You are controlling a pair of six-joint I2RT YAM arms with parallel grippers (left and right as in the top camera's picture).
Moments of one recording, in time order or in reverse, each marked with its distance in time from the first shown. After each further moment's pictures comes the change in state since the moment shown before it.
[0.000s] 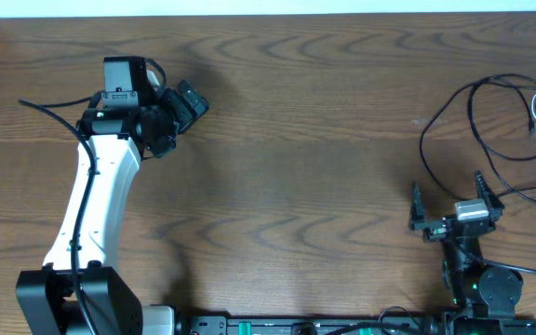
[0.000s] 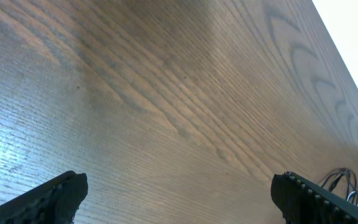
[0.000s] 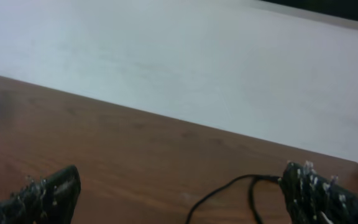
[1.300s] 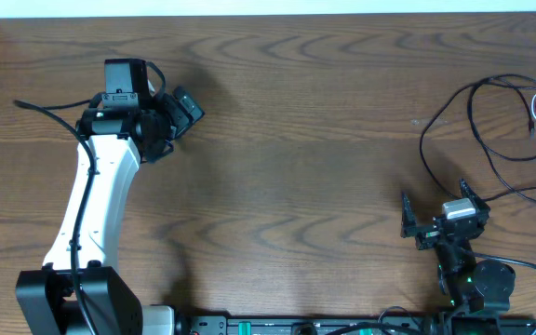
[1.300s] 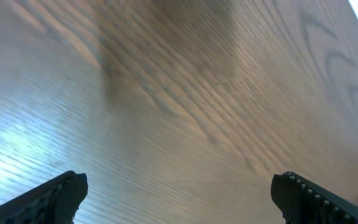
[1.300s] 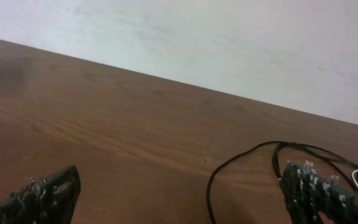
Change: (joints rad) left arm 0.002 0.000 0.000 -0.048 -0.109 0.040; right arm 0.000 -0.027 -0.015 -0.141 -0.045 0.005
